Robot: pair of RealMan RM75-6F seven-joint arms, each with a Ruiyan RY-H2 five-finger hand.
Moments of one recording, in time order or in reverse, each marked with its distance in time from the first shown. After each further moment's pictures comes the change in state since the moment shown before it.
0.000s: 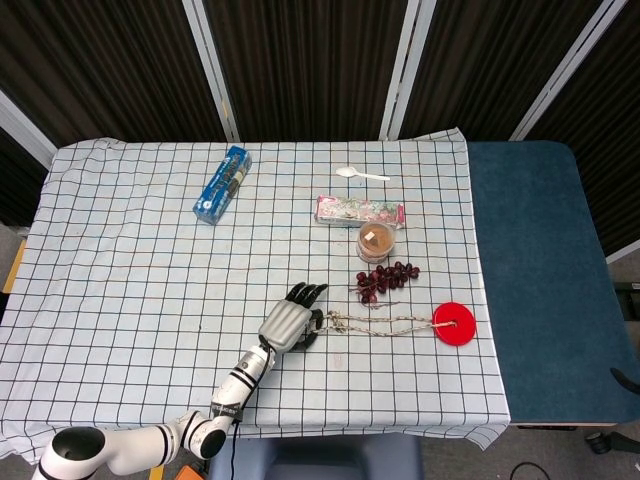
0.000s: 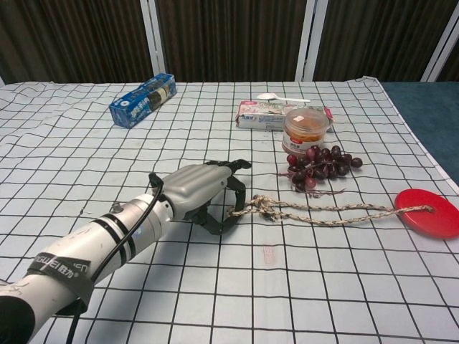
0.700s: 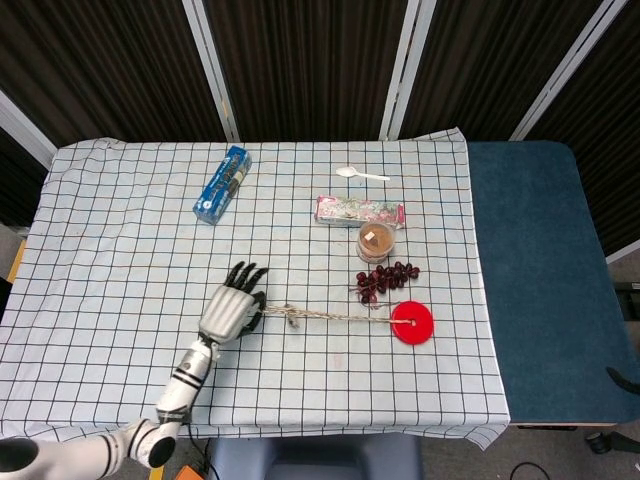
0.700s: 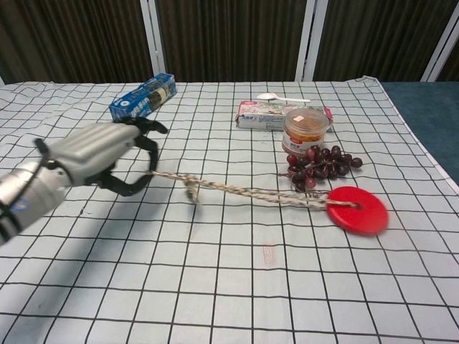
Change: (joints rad) left arm 0.174 0.313 0.080 -0.250 0.048 0.248 0.117; right arm 0.002 -0.003 0.002 -0.017 -0.006 0.006 -0.021
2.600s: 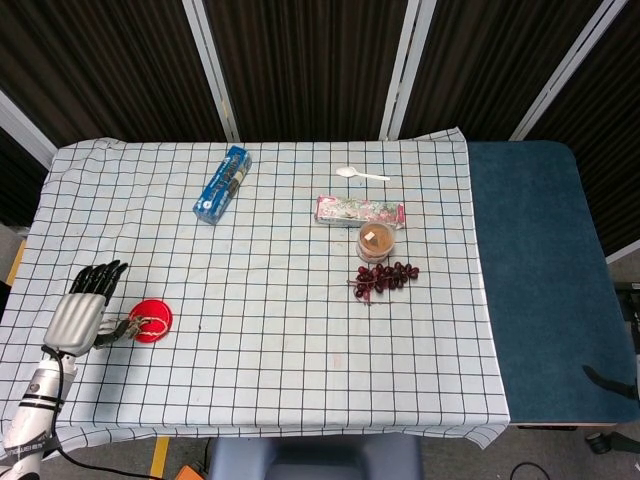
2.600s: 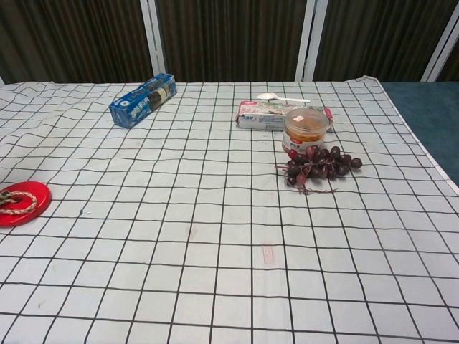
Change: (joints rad) left arm 0.241 0.524 0.037 -0.225 -0.031 0.036 -0.203; right arm 0.025 -0.026 -0.015 -0.039 -0.030 -0.001 -0.059
